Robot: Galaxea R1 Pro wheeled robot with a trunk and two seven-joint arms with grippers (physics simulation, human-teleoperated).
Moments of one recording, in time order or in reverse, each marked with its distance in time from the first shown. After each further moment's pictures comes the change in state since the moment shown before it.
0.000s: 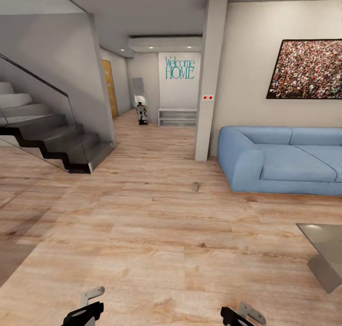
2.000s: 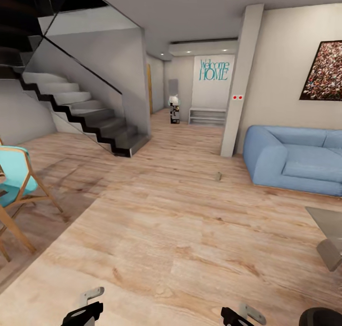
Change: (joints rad) left arm 0.000 0.003 0.000 0.000 0.000 0.002 0.000; right arm 0.000 -0.002 0.000 0.001 -0.002 0.001 0.001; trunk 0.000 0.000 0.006
